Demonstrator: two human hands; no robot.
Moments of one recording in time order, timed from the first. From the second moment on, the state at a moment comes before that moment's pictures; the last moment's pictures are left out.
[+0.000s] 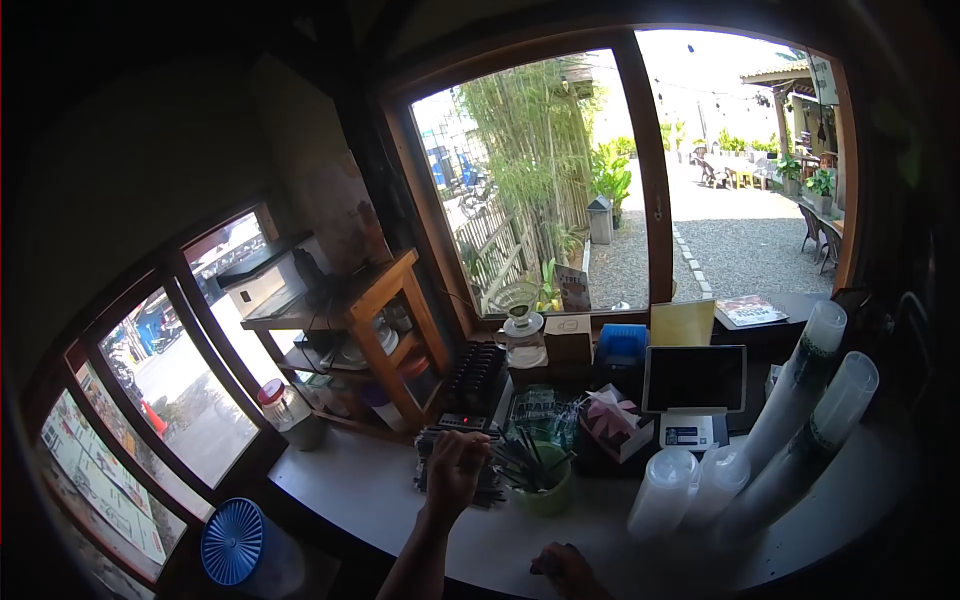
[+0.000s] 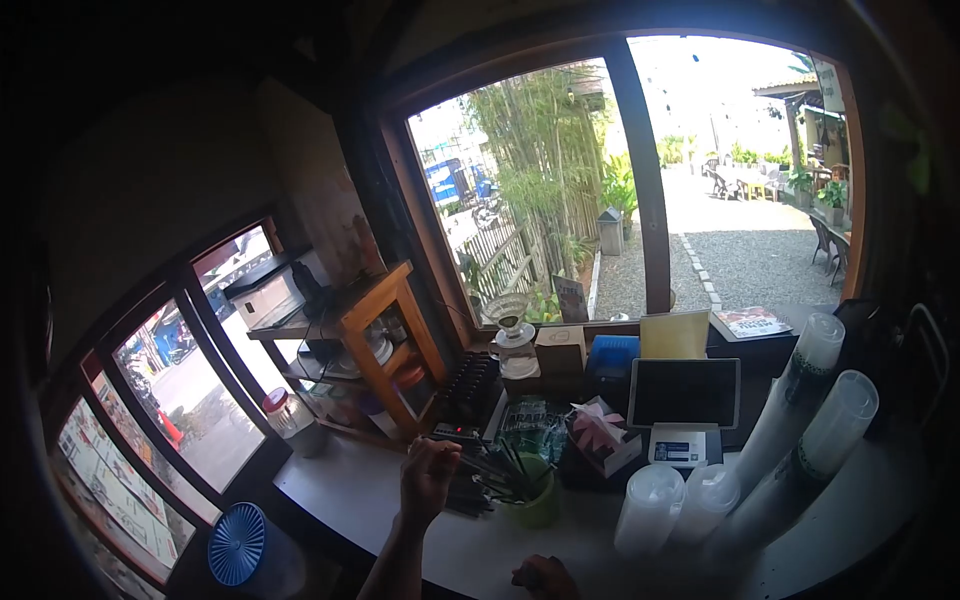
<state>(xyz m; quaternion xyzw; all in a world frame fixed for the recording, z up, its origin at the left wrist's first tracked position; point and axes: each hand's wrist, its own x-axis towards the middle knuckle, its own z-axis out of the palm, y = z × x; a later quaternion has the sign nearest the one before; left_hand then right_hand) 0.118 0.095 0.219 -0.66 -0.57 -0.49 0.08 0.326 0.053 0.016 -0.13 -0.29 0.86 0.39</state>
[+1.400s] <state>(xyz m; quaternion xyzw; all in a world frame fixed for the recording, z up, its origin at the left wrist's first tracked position) 0.032 0.026 0.027 -0.57 -0.77 -0.28 0.03 0.314 0.072 -0.008 -0.20 -0.24 0.87 0.38</state>
